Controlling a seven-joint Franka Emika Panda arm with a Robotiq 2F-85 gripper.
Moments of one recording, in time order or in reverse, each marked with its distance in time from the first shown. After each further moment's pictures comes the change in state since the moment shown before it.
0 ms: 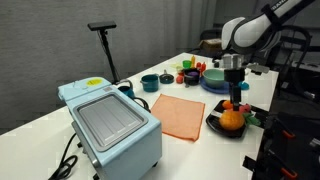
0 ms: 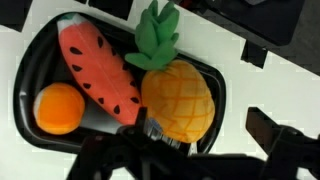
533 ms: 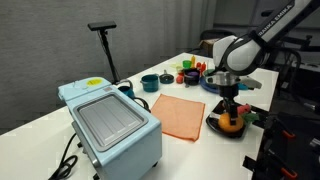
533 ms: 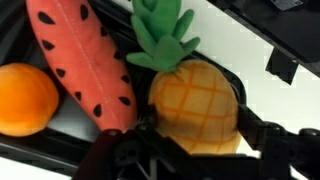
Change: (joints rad) arm 0.000 0.148 0.085 0.009 -0.053 0.117 -0.018
